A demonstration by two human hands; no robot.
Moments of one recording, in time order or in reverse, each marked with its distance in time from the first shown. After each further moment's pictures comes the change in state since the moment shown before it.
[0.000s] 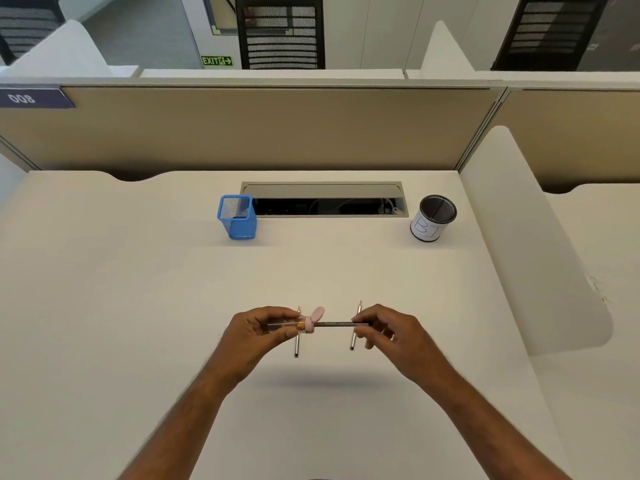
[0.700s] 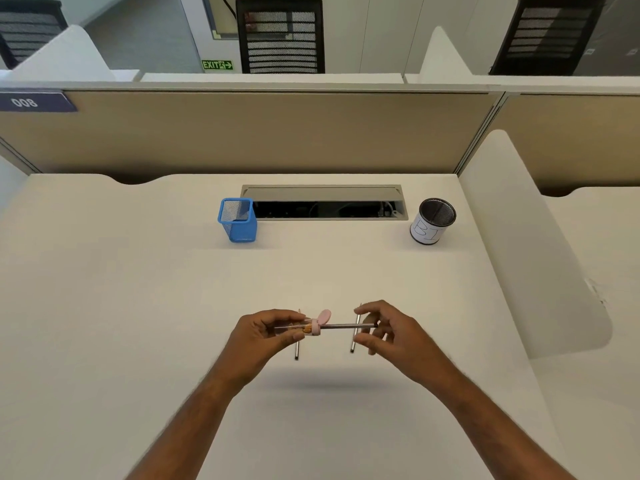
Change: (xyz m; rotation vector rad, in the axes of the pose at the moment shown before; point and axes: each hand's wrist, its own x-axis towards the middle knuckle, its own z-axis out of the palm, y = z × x) left_hand 0.001 0.002 0.008 0.019 -0.008 0.002; right_hand 0.003 0.004 -0.004 0.065 -0.055 0.036
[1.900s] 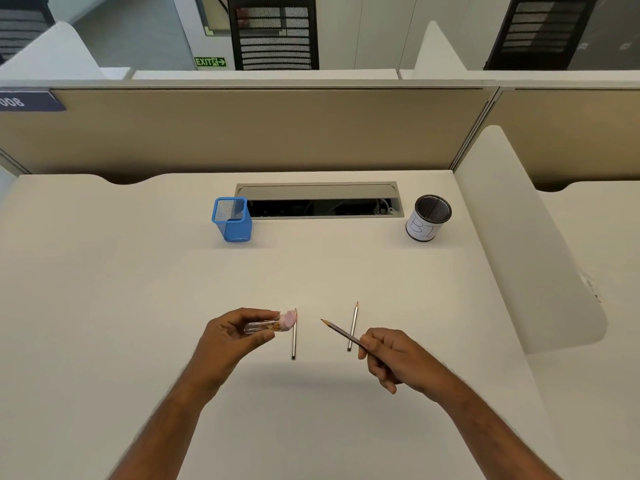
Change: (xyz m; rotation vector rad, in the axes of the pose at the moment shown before) left_hand -0.002 -0.018 -0.033 -0.098 0.068 0.024; right_hand -0.011 0.021 0.001 0.194 -0.231 0.298
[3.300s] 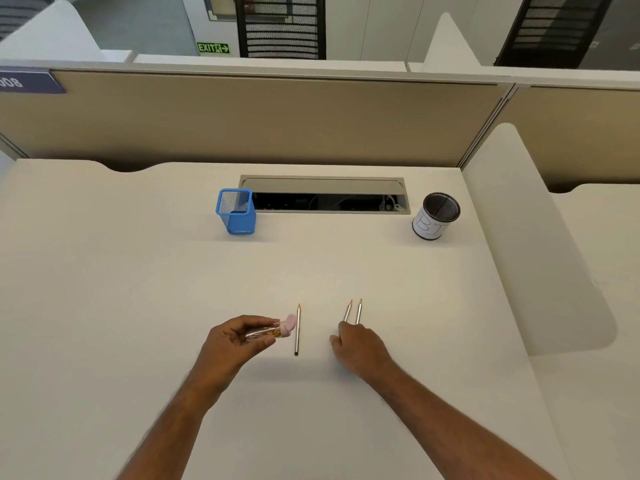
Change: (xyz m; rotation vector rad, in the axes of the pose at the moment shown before) left_hand -0.007 -0.022 -0.006 0.001 0.022 -0.115; right_hand 0.101 0.032 0.064 -0.990 0.315 0.098
